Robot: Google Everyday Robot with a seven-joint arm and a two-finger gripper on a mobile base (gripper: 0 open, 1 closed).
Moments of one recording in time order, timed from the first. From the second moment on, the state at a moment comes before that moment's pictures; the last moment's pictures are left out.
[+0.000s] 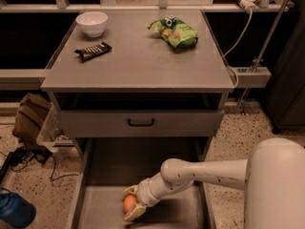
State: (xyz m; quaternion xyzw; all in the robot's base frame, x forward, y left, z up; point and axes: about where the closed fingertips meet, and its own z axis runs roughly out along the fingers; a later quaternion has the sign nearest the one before) arm 0.435 0.093 0.375 -0.67 0.61 0.35 0.25
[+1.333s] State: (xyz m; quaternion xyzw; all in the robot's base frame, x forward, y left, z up) arm 0.446 0.079 0.561 -0.71 0.58 0.25 0.31
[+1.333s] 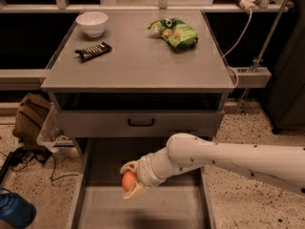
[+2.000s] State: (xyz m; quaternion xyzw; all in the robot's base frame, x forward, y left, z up) arm 0.444 0.084 0.561 -0.72 0.57 0.26 0.30
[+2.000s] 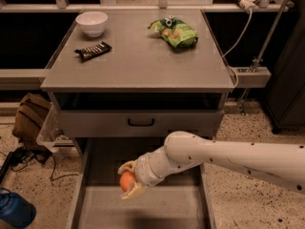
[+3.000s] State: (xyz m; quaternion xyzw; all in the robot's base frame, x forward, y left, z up) arm 0.452 0.123 0.803 -0.80 0.46 0.14 0.35
